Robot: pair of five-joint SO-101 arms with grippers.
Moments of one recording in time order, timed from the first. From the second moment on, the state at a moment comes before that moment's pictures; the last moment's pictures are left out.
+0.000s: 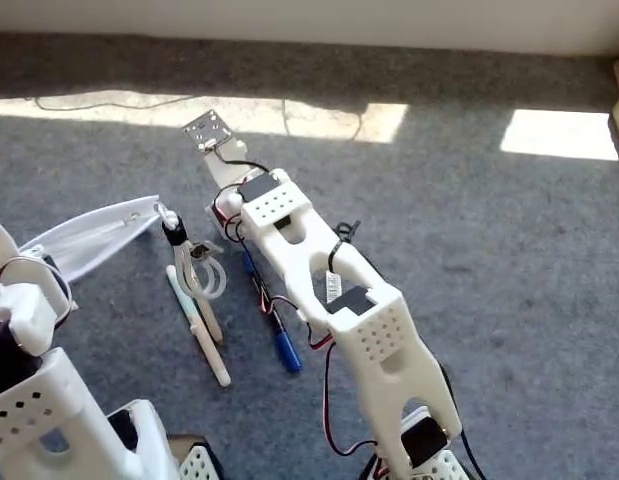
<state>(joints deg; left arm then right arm) -38.4 -56.7 29.1 83.2 2.3 -36.7 44.7 -26.9 48.7 7.5</state>
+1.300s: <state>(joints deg) -38.4 -56.7 29.1 83.2 2.3 -32.0 30.9 -30.0 88.0 11.0</state>
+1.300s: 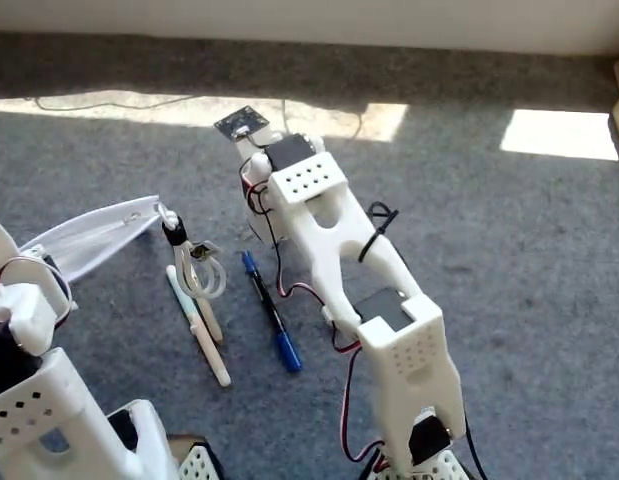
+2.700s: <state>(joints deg) -38.4 -57.4 31.9 80.9 2.3 -34.3 25.3 -13.8 87.5 3.0</state>
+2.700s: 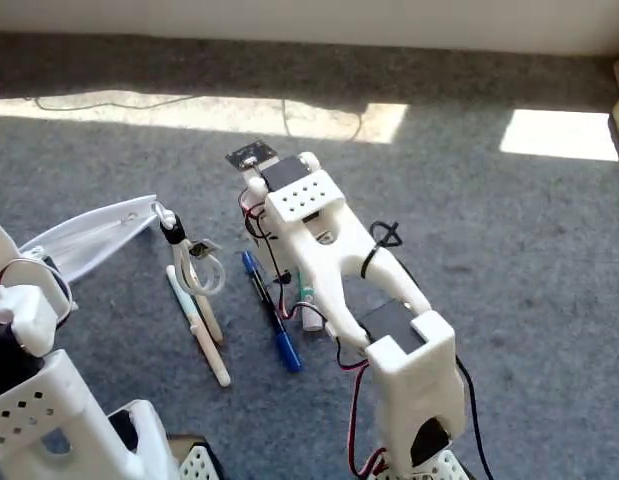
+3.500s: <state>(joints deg) -38.4 -57.4 31.9 80.9 2.3 -31.9 27.1 -13.8 79.7 2.2</state>
